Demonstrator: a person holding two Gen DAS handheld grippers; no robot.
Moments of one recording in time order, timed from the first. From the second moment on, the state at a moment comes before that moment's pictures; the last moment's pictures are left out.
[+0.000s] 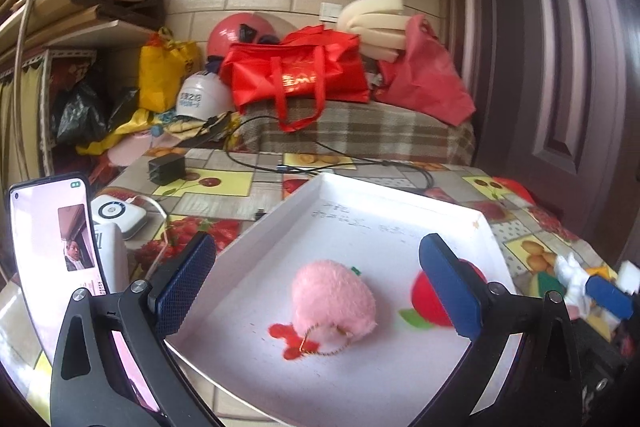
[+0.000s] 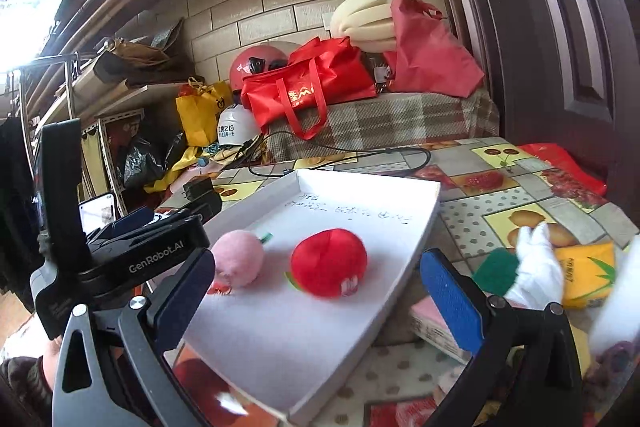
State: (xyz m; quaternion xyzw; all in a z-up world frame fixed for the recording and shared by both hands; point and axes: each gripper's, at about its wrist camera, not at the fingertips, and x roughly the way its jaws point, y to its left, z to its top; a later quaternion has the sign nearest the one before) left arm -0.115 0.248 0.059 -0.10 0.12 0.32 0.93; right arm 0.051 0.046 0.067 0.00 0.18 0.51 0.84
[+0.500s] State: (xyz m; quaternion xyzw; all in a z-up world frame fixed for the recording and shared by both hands) left arm -0.080 0.125 0.056 0.00 0.21 0.08 0.97; right arm 0.143 -0.086 0.071 0.08 0.17 0.29 0.94
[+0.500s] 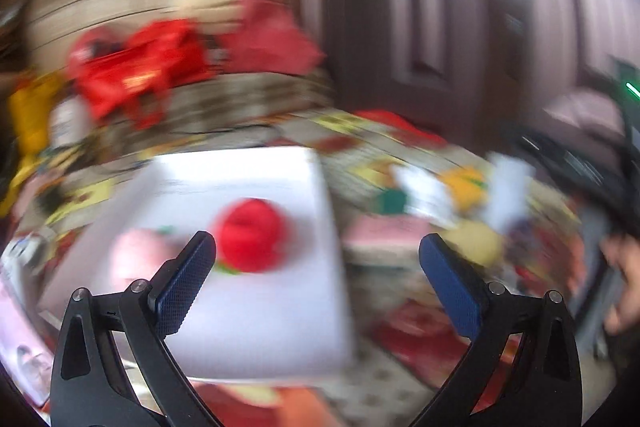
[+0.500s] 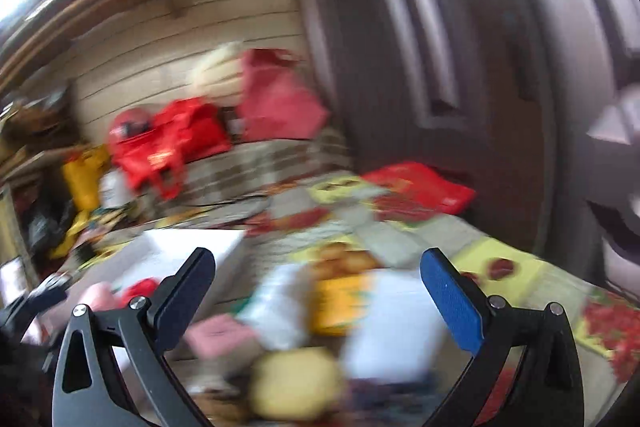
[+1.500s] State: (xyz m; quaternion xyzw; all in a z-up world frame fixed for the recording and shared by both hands) left arm -0.049 0.033 0.042 0.05 0.27 -0.07 0.96; right arm 0.153 -0.121 0.065 0.14 0.20 0.29 0.93
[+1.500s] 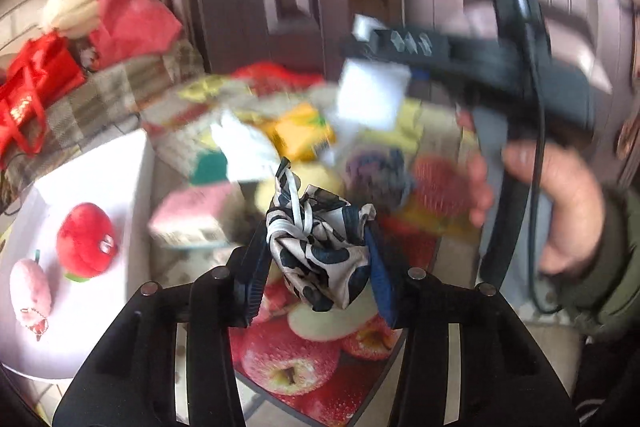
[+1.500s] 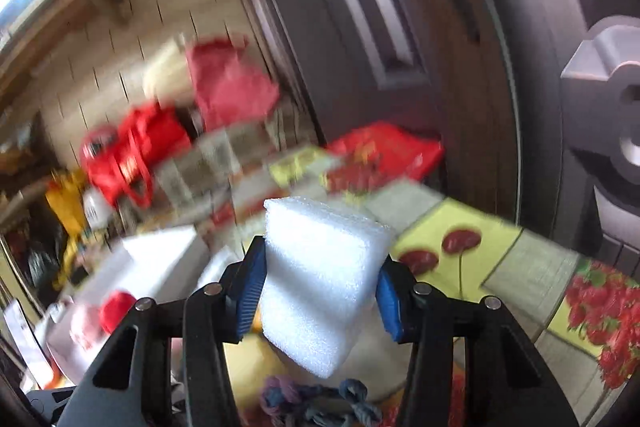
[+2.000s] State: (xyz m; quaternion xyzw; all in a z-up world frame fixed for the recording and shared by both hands) left arm -0.087 0.071 0.065 0.01 0.15 0.03 0.99; right arm 0.142 -0.112 0.073 0.12 0.17 0.30 0.93
